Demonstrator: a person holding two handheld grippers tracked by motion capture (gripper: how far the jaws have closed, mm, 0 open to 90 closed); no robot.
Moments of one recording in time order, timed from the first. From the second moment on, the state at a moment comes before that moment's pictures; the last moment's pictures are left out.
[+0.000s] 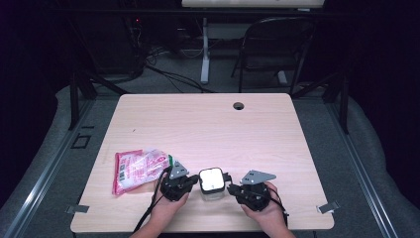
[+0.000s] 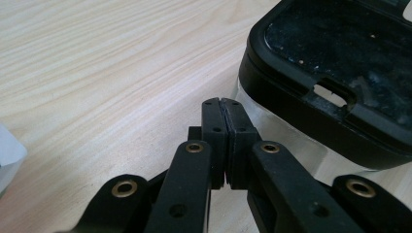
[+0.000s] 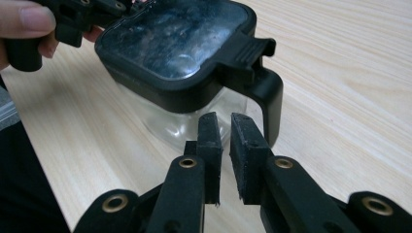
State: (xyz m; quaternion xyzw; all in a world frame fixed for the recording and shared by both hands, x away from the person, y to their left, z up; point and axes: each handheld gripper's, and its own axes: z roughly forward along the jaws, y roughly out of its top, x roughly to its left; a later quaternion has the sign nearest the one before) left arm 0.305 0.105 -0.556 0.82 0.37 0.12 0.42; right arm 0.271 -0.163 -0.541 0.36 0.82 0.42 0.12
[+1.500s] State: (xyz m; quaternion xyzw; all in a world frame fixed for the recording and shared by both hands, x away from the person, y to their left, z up) left arm 0.299 0.116 -0.537 0.81 0.38 0.12 0.44; right arm 0.275 -0.171 -0.533 0.37 0.82 0.41 0.13
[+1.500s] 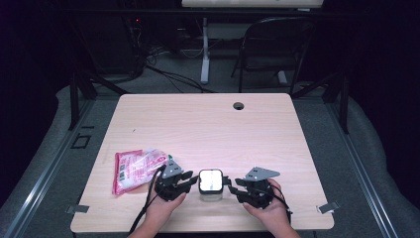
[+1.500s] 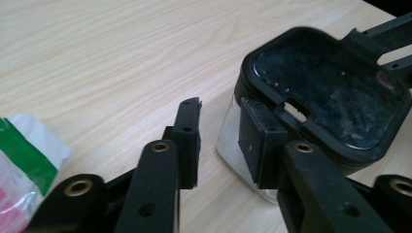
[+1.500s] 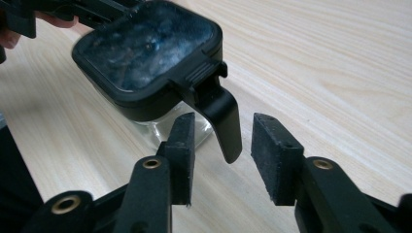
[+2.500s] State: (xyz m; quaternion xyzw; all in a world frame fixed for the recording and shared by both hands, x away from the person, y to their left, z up) left arm 0.304 0.144 -0.494 0.80 0.37 0.11 0.45; right arm 0.297 -0.157 -0.478 0.39 0.81 0.42 0.11
